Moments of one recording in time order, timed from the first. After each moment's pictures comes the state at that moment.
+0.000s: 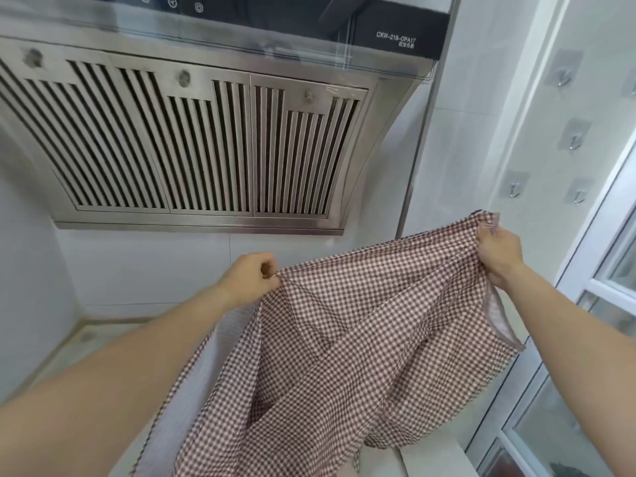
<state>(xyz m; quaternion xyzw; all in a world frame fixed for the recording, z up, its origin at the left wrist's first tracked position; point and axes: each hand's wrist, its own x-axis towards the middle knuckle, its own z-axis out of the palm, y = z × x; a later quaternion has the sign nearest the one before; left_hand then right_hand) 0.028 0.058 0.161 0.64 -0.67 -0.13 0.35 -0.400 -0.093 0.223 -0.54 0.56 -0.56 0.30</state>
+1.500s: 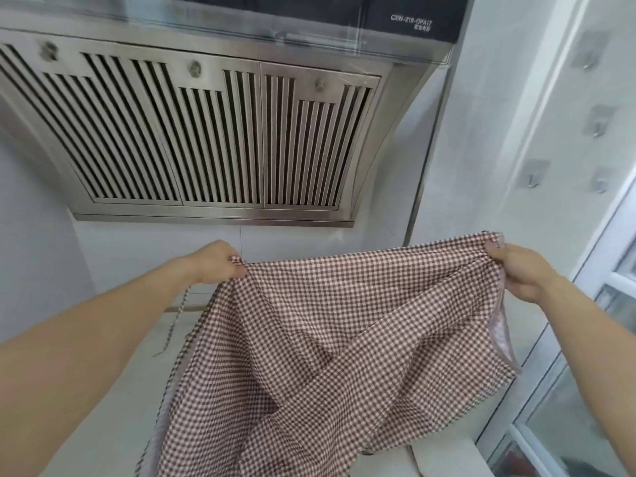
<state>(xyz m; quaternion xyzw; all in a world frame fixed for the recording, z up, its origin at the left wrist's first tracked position) 0.082 0.091 0.195 0.75 -0.59 -0.20 0.22 -0.408 -0.054 0.215 -0.48 0.51 -0.49 0.52</state>
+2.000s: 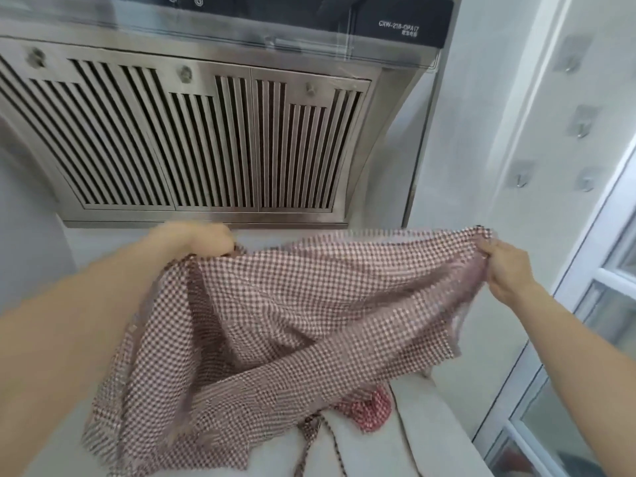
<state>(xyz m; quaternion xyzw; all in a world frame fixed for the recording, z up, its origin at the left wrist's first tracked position) 0.088 0.076 0.249 0.78 -0.55 -0.28 0.13 -0.390 -0.051 0.205 -0.42 0.43 -0.63 0.49</state>
